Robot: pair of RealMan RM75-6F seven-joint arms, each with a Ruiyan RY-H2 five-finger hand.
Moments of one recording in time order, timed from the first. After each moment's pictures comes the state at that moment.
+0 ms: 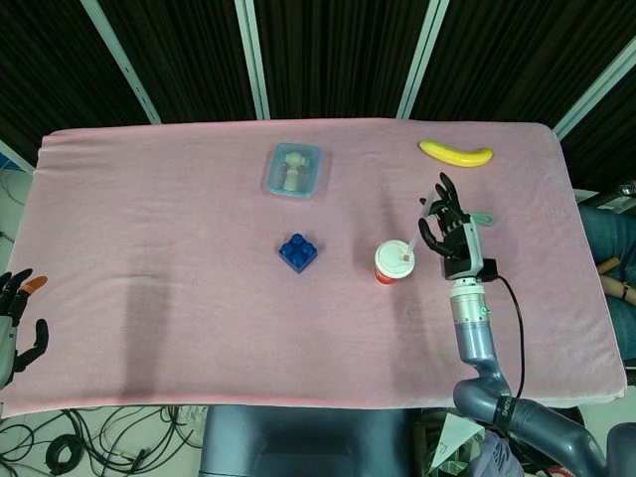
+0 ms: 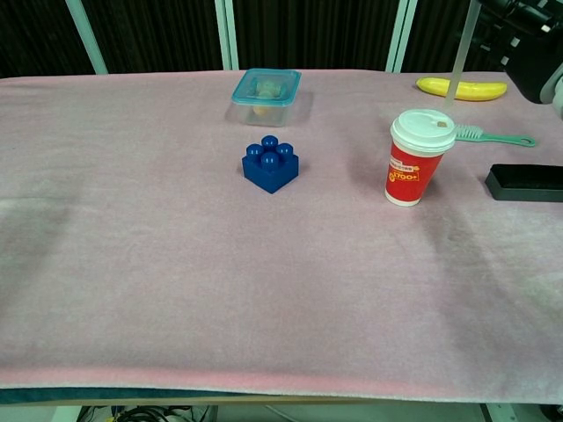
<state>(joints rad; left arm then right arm) -0.06 -1.14 -0.08 -1.66 1.45 1.52 0.01 0.57 -1.69 0.47 -1.24 -1.25 1.14 1.25</state>
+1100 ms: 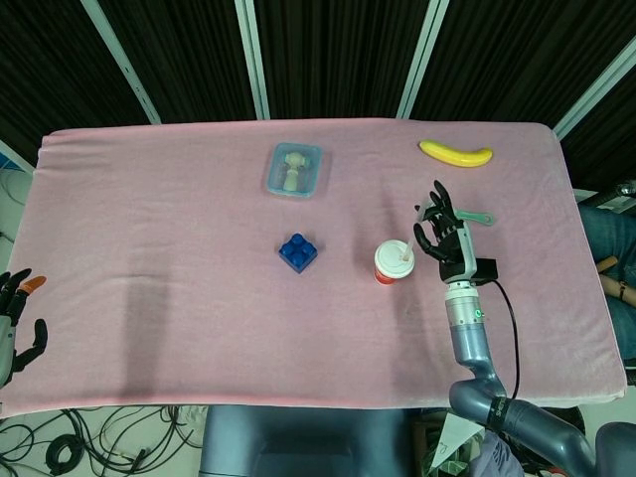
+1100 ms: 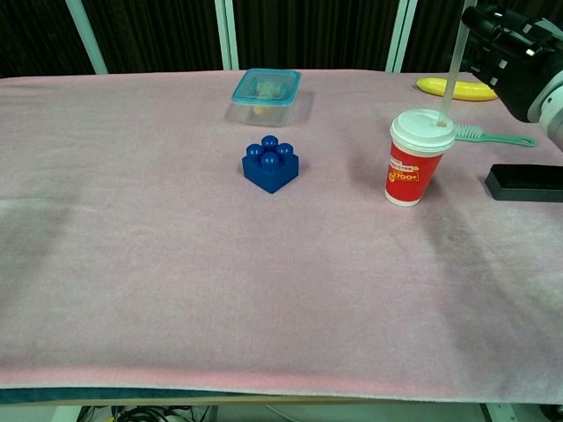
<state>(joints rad) -0.06 -1.13 -0.08 -1.66 1.45 1.52 0.01 0.57 -1.73 0.46 -1.18 -1.25 1.12 1.28</state>
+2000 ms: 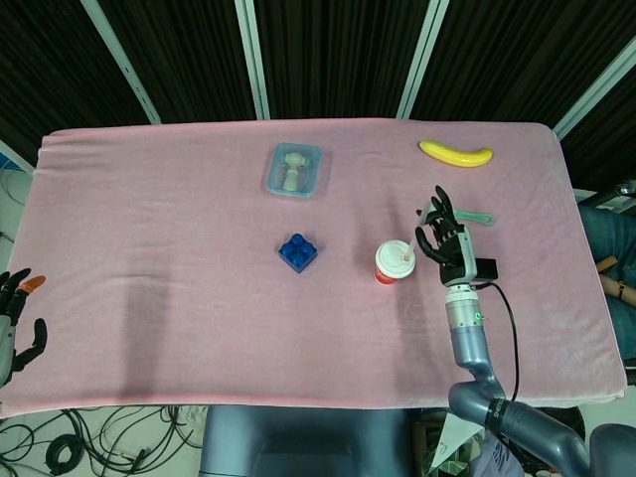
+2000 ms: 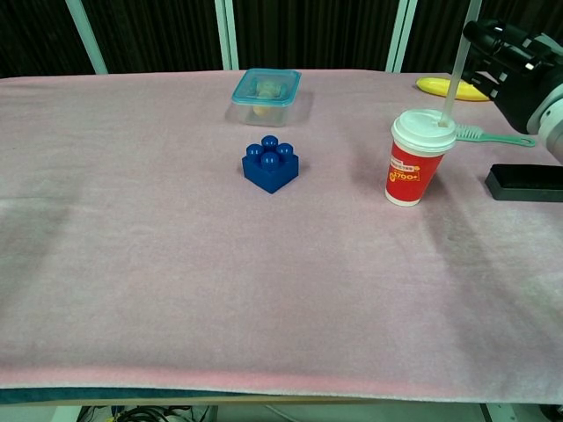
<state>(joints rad) -0.06 -1.13 -0.08 -1.66 1.45 1.52 0.01 0.56 -1.75 0.45 -1.14 -1.26 1.12 1.32</state>
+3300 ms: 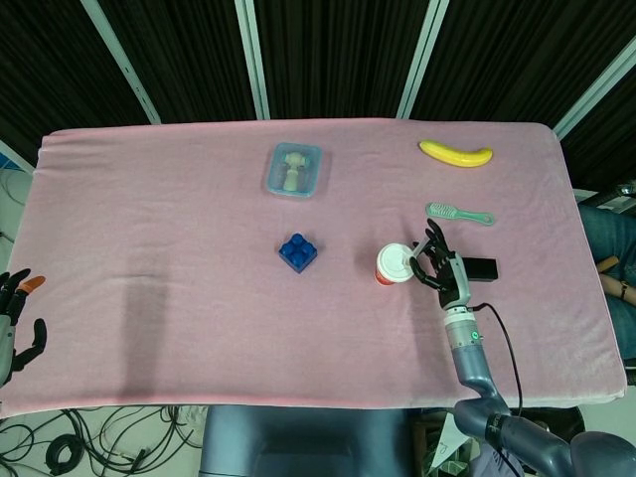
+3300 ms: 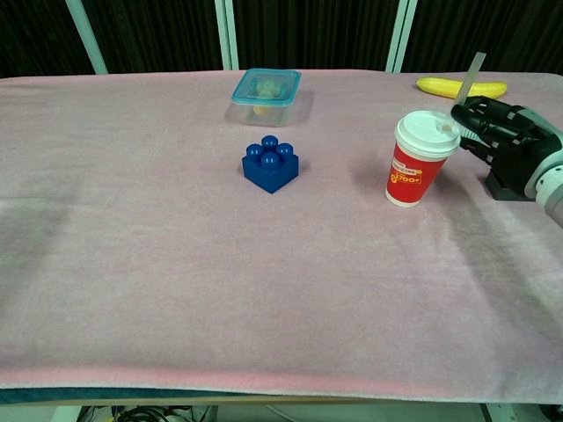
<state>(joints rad) -0.06 -1.12 -0.08 -1.67 1.43 1.51 0.02 0.52 -1.83 0.32 -0.95 -1.33 1.08 1.39</state>
